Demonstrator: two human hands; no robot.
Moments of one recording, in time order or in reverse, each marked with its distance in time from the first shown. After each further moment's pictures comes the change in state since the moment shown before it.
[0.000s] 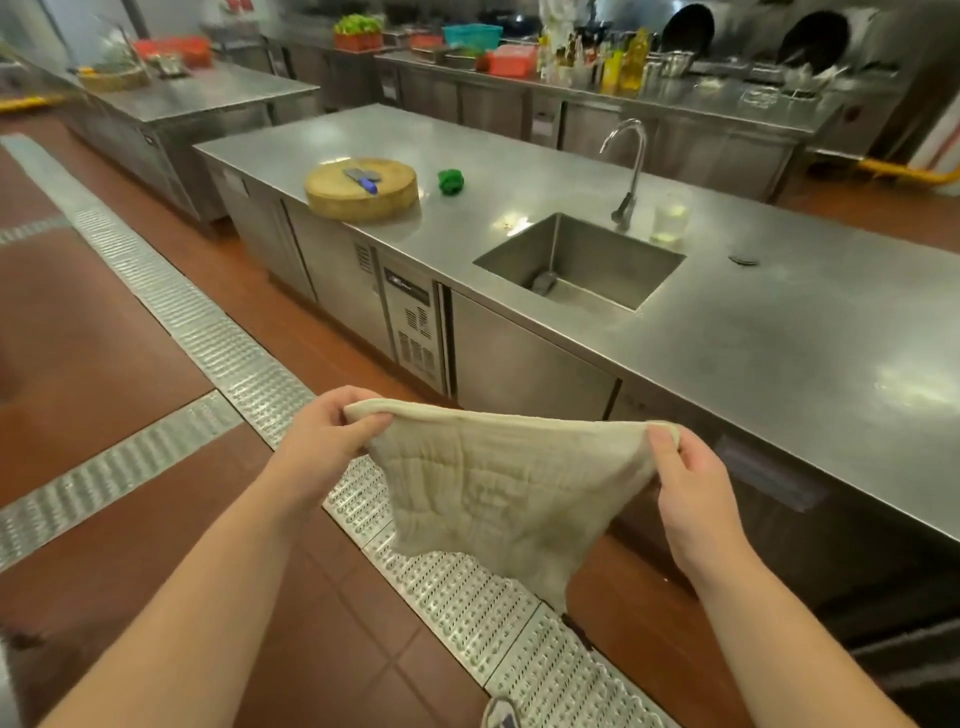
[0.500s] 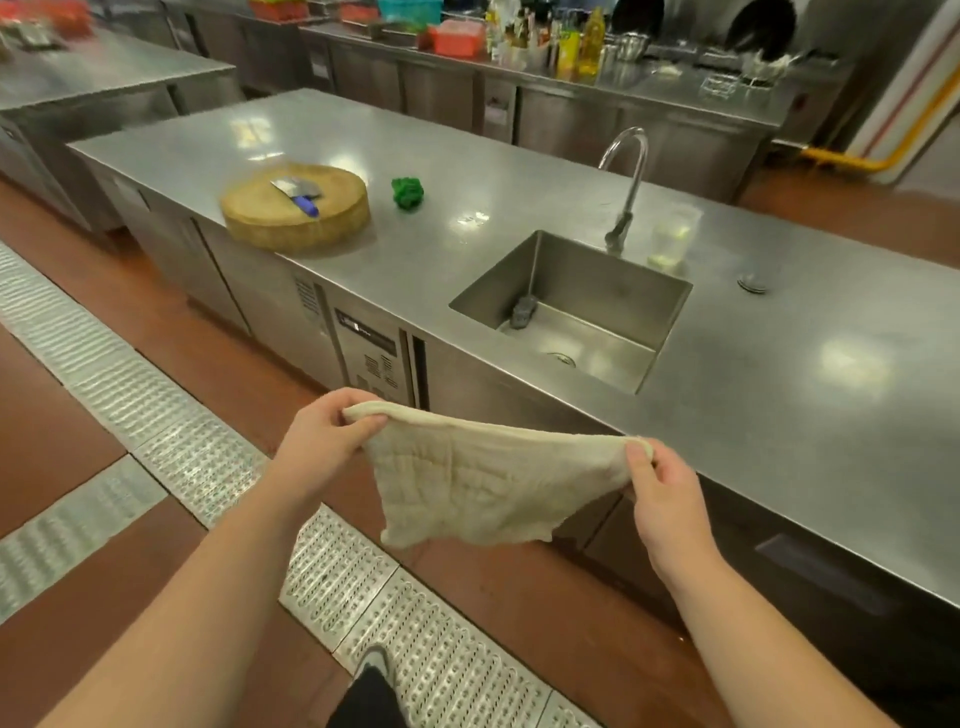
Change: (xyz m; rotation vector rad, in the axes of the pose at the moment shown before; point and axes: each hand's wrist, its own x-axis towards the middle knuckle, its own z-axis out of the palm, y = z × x) left_hand 0.327 -0.016 -0.017 0.059 -0.095 0.020; right_hand 0.254 0.036 0.154 -0.080 0.073 0.099
